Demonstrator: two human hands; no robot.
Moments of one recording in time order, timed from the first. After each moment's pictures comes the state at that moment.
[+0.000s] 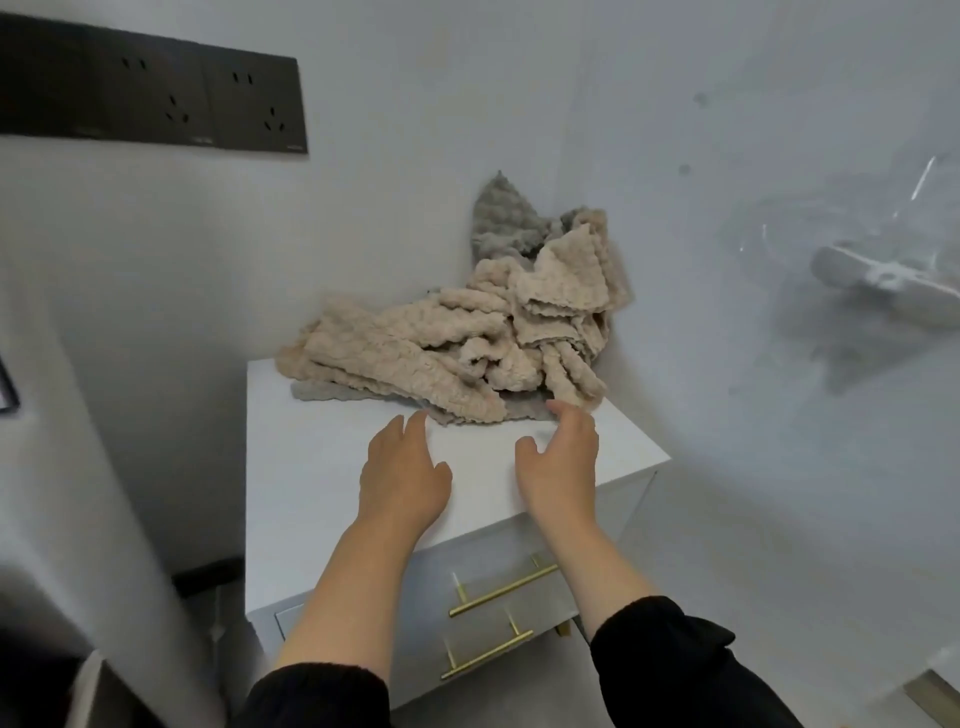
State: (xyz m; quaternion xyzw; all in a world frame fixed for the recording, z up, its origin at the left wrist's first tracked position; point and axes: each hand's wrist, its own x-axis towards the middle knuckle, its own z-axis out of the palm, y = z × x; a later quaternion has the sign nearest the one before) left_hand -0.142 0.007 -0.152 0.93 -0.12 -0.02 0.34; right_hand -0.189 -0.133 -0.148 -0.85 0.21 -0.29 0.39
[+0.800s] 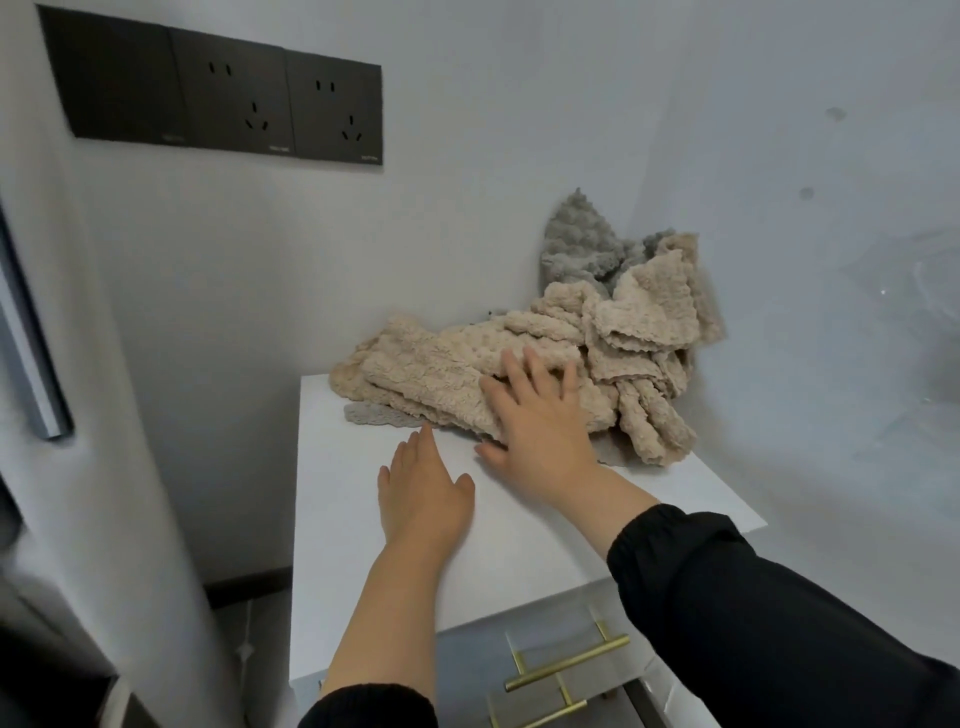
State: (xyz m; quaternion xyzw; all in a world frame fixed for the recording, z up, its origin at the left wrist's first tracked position) left_hand -0.088 0.025 -0.174 0.94 -0.04 0.01 0.33; right_hand -0.079 -0.112 -0.132 -0.97 -0.06 -0.19 -0.10
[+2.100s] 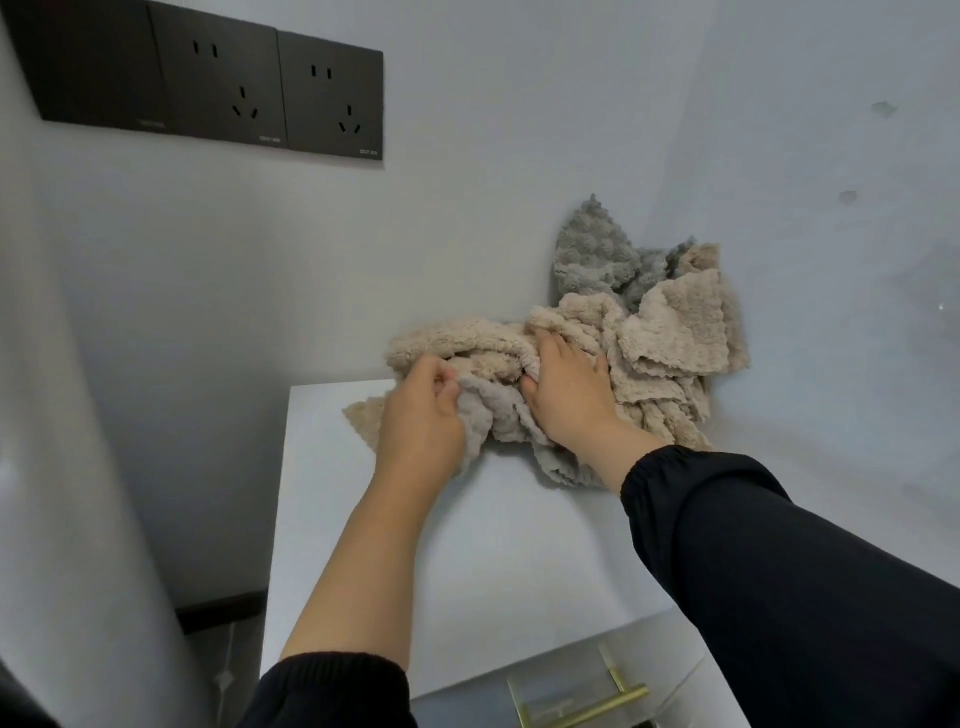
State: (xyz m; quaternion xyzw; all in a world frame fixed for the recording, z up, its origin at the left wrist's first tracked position) left_hand -0.051 0.023 -0.113 0.81 -0.09 0.17 0.55; right_hand -0.016 -0.148 -0.107 -0.99 0.04 -0.16 0.03
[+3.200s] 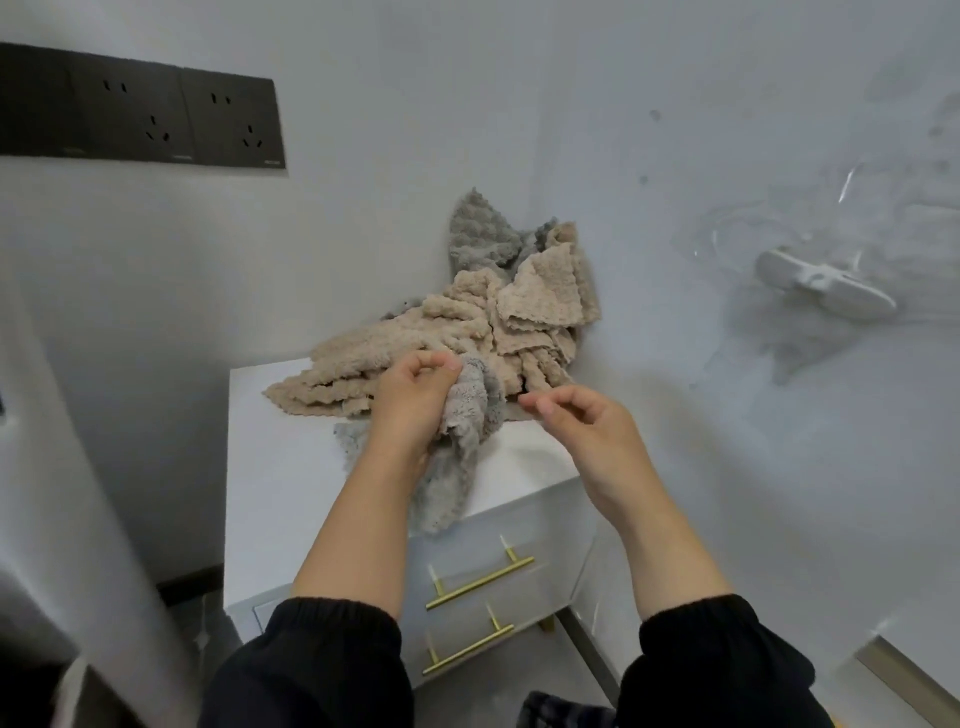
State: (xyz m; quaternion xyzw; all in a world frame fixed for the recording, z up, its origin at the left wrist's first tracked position) left_hand -0.150 -0.028 -0.079 0.63 -0.04 -0.05 0.77; right_hand -0.236 -0.176 -0.090 -0.74 0.06 -0.21 0.63
